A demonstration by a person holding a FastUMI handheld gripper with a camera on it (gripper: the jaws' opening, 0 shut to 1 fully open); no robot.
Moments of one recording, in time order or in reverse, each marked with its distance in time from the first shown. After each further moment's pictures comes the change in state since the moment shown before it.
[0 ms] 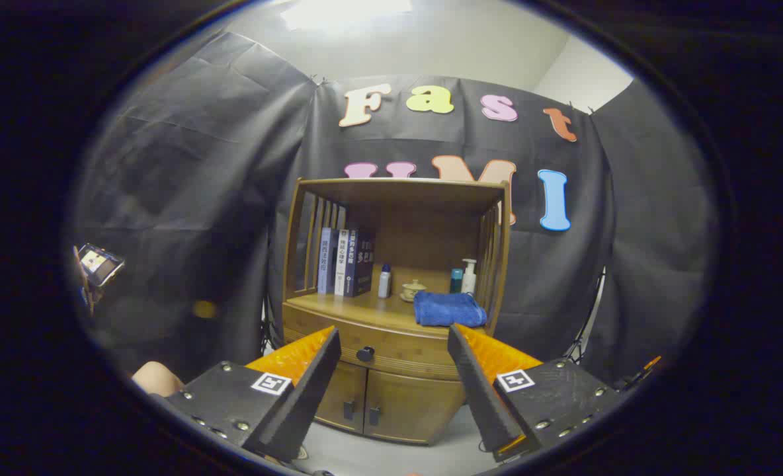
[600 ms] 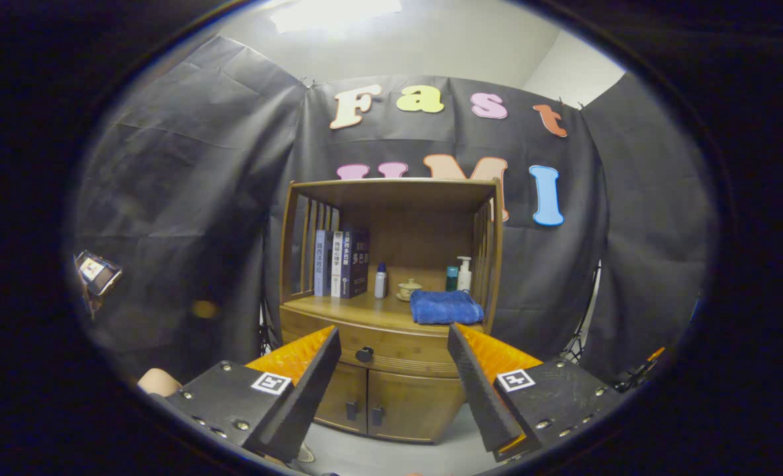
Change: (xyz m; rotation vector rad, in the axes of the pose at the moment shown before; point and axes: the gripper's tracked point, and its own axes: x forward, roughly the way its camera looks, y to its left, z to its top) arm -0.005 -0.005 0.000 0.035 -0.017 -0.033
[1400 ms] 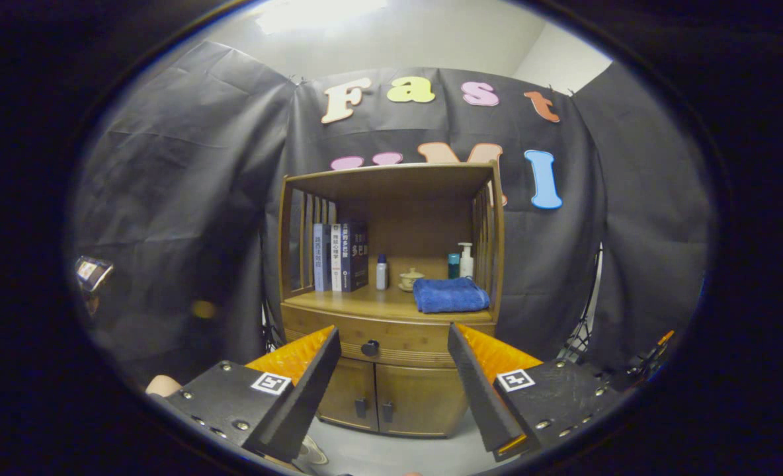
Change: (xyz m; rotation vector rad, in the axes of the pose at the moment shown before) arm 0.015 0.014 -0.023 0.037 0.037 0.013
